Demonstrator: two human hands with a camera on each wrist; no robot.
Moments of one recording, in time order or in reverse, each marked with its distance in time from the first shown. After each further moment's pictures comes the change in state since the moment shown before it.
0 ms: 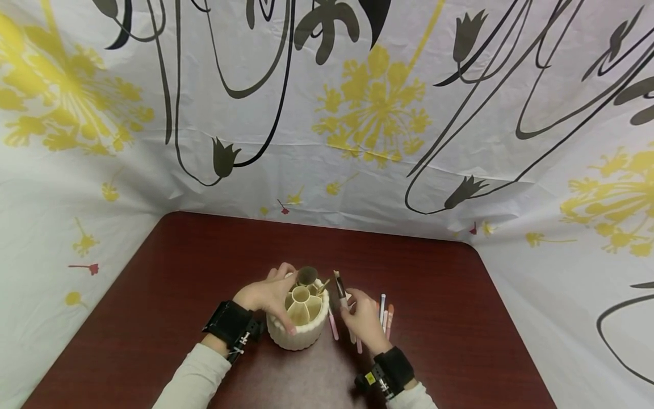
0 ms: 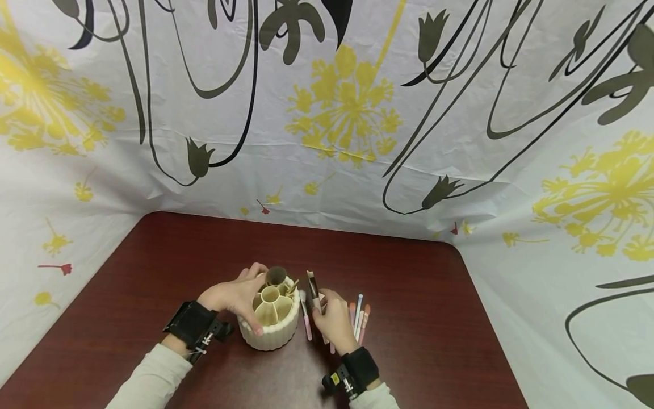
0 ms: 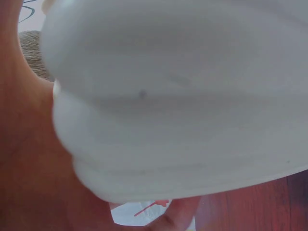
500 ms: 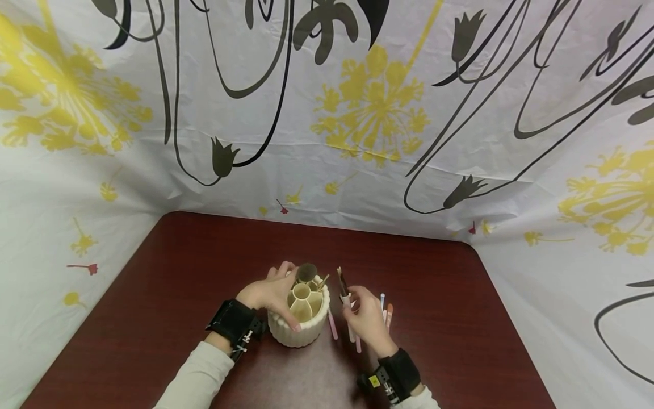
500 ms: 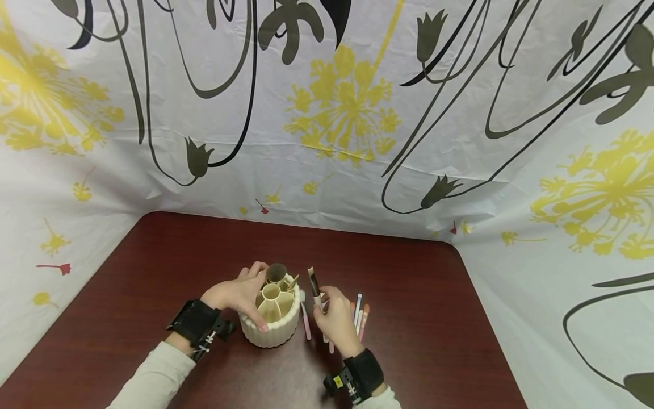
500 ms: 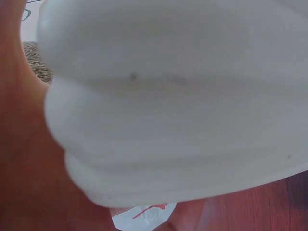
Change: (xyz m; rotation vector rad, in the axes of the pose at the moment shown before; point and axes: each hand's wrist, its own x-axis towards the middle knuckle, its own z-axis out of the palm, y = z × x) left_hand 0.005 0.003 0.002 0.011 0.022 -0.060; right_hand -0.003 -0.013 -0.018 0.006 0.051 -0.078
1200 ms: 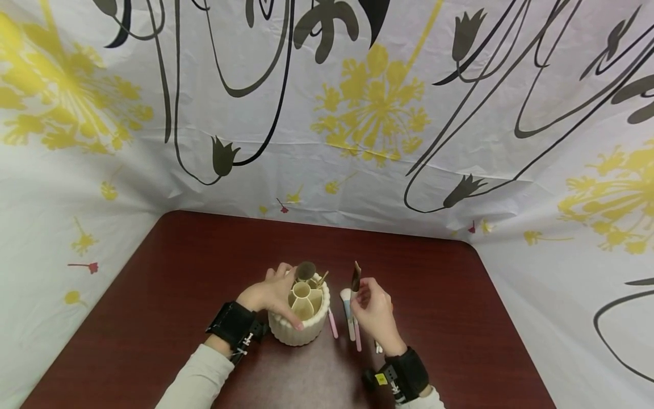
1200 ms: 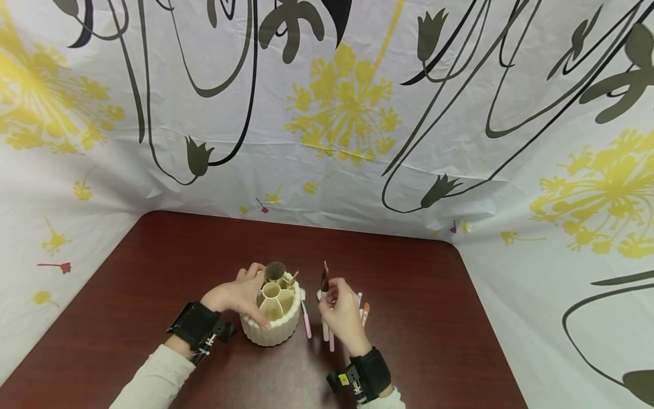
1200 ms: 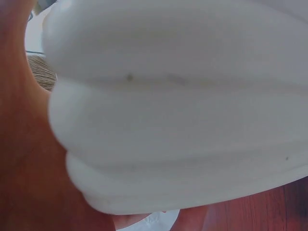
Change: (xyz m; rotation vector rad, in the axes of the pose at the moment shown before) left_hand -0.002 0.001 0.006 -0.013 0.047 -0.025; right_hand 0.004 -0.010 -0.021 0.061 0.090 0.008
